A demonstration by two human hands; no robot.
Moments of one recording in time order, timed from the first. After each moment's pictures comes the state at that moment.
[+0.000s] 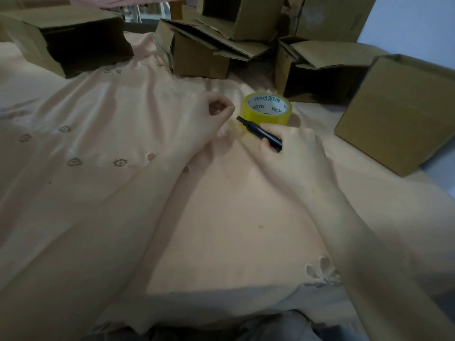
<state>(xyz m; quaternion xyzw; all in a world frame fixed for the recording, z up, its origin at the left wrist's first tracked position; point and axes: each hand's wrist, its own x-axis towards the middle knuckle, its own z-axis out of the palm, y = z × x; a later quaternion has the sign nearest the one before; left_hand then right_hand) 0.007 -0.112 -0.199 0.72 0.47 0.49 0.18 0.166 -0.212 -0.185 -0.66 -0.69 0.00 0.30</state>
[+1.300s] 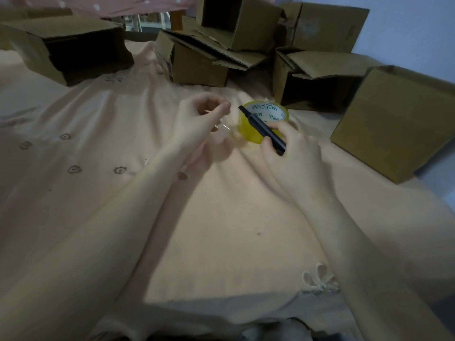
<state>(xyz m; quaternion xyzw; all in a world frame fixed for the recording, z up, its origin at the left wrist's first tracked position) 0.008 -0.128 -0.184 0.61 0.44 0.55 0.36 0.165 -0.210 -0.185 -0.63 -0.66 0.04 0.41</state>
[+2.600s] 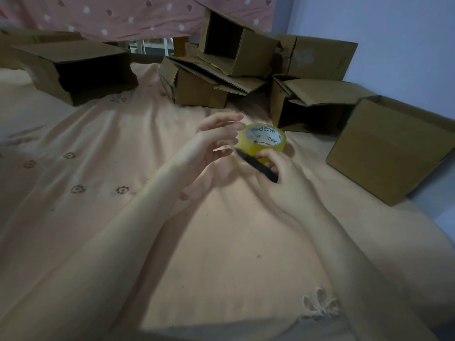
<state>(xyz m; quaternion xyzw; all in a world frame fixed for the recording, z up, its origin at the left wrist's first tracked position) 0.003 -0.141 -0.168 0.55 0.30 0.49 0.61 0.176 -0.195 -0.195 -0.60 -0.71 0.13 0.35</state>
